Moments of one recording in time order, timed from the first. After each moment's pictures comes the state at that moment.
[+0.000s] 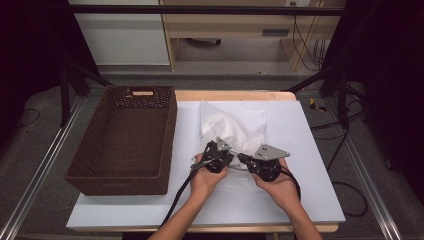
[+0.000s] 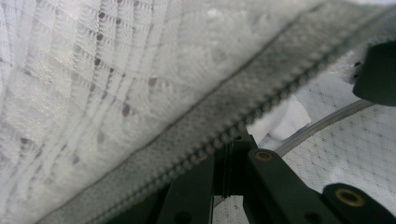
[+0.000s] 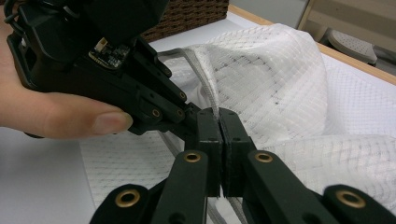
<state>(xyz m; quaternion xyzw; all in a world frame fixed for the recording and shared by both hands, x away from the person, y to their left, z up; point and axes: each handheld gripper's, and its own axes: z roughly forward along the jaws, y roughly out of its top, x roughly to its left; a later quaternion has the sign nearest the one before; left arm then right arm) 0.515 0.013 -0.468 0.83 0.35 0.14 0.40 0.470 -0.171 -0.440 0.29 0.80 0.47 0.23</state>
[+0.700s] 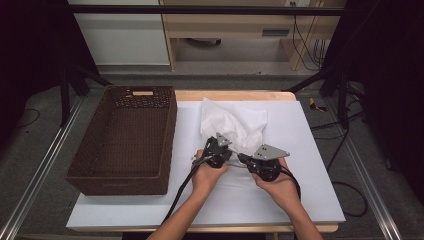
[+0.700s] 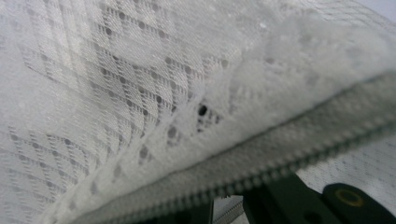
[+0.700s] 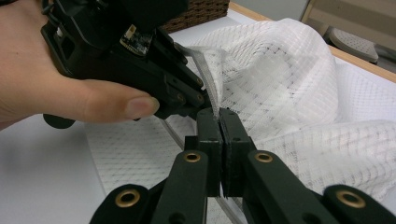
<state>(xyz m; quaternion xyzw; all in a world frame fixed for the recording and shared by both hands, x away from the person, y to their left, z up) 0.529 0.011 -0.467 0.82 0.37 0.17 0.40 0.471 -0.171 -0.441 0.29 0.80 0.47 0.23</state>
